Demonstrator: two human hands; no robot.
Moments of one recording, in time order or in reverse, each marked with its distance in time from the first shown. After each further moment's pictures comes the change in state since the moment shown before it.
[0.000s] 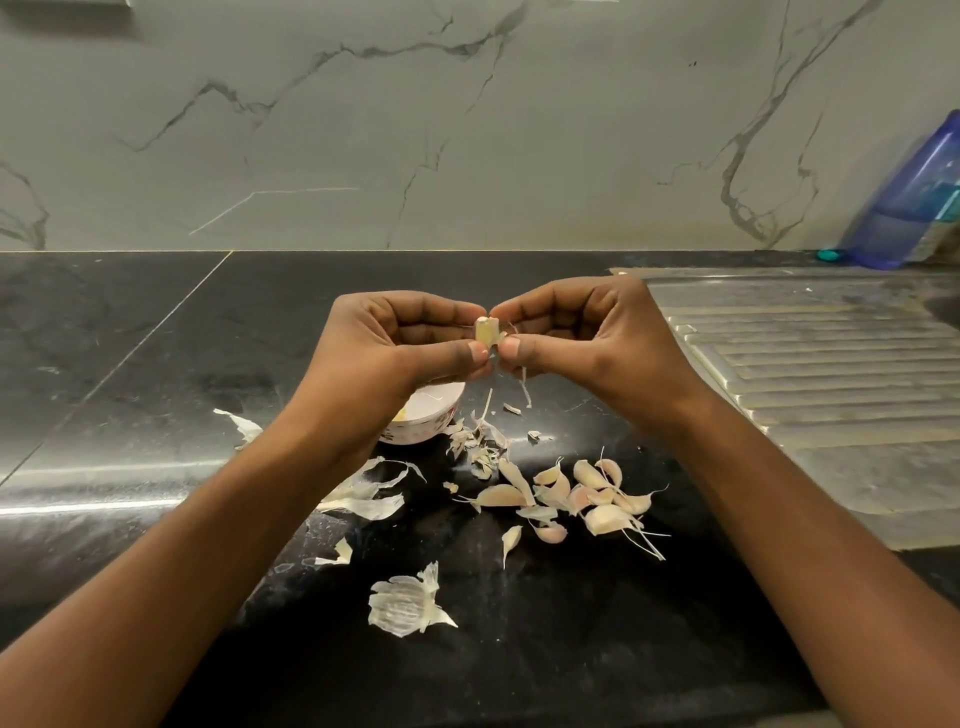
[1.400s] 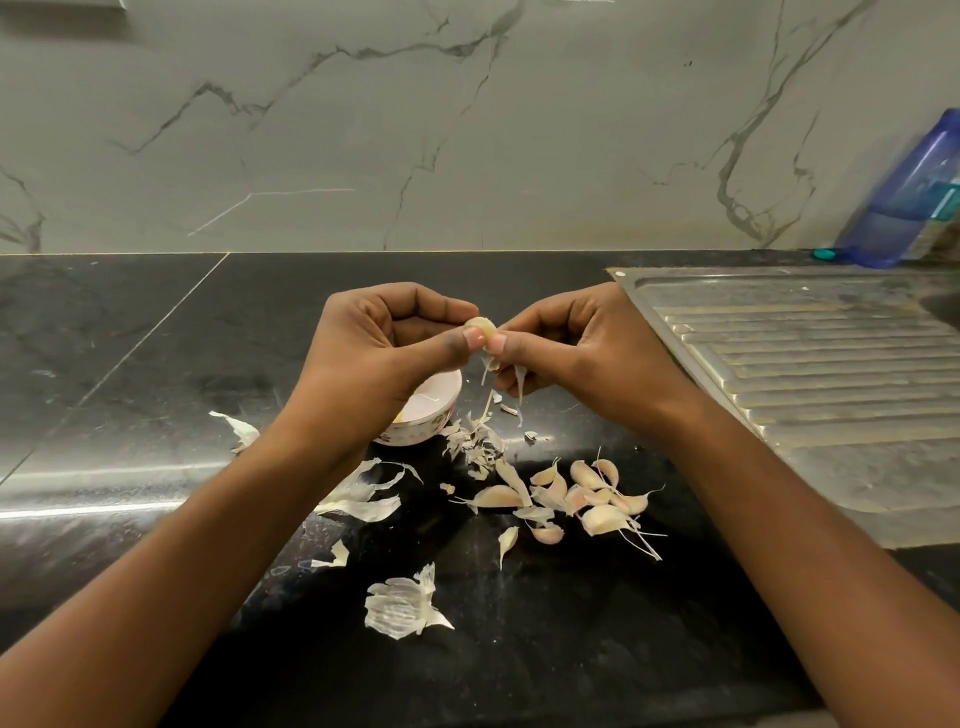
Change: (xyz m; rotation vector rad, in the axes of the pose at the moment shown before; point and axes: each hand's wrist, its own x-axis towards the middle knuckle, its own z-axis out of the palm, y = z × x) left_hand 0.002 -0.005 0.002 0.114 0.063 0.119; right_hand 0.002 0.002 0.004 -0.101 -0.024 0.118
